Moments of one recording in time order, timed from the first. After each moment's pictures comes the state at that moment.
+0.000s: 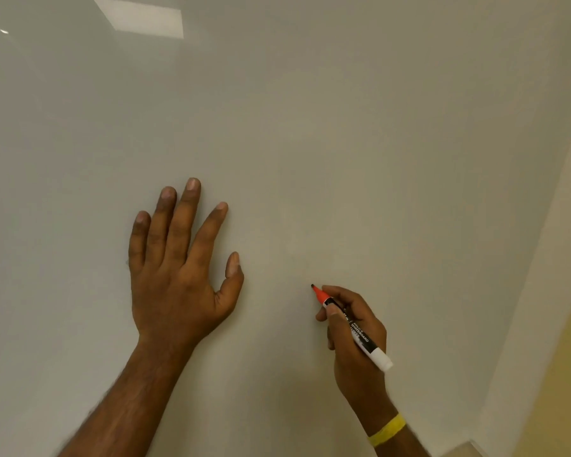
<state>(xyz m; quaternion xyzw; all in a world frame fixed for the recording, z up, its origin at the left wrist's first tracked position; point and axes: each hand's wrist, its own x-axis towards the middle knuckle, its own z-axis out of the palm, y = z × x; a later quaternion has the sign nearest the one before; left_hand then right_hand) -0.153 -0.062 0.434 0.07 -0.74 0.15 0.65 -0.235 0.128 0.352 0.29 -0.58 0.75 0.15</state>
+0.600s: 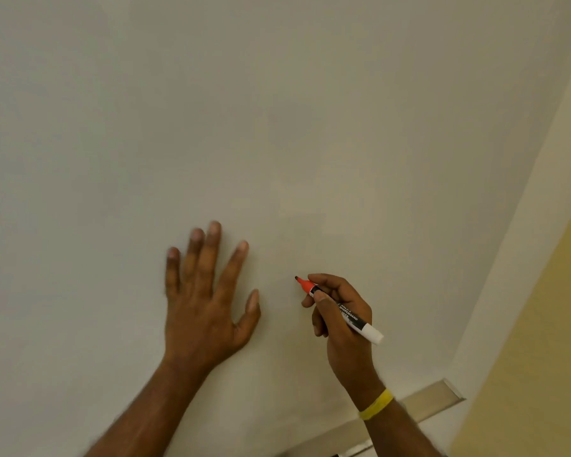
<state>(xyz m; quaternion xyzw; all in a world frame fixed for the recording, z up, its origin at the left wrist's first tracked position) -0.154 -0.033 0.335 0.01 -0.82 0.10 0.57 -0.221 0.147 0.313 0.27 -0.54 0.79 0.05</state>
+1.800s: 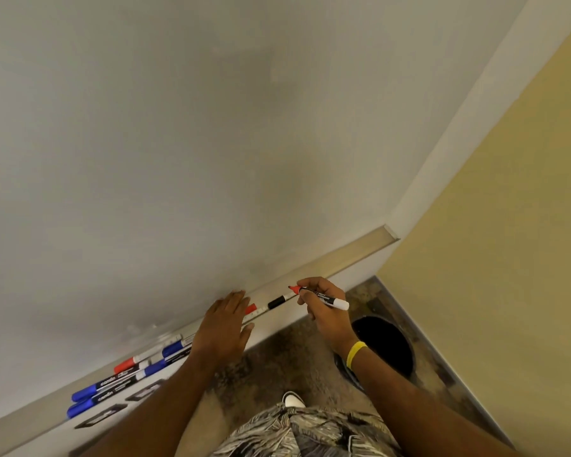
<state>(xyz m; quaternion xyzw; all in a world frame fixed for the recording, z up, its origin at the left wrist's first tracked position) -0.145 0.043 0.001 0.00 -0.99 -0.11 -0.08 -0.208 0.261 0.067 0.01 -0.74 0.66 -0.12</state>
